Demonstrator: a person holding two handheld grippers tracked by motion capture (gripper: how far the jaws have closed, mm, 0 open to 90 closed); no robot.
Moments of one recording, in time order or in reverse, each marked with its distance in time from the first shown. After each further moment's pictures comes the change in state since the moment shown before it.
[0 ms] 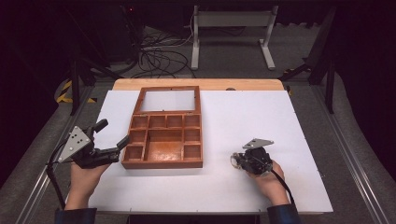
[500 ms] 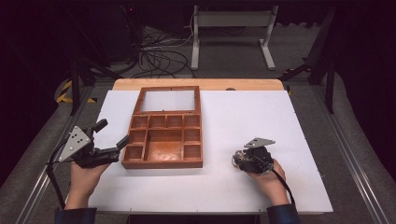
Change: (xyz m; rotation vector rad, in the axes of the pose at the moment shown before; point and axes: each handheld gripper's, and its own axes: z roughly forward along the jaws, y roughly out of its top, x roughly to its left) left arm 0.002 -0.002 0.001 0.002 0.007 0.000; right arm -0.005 -0.001 0.001 -0.014 -0.024 0.018
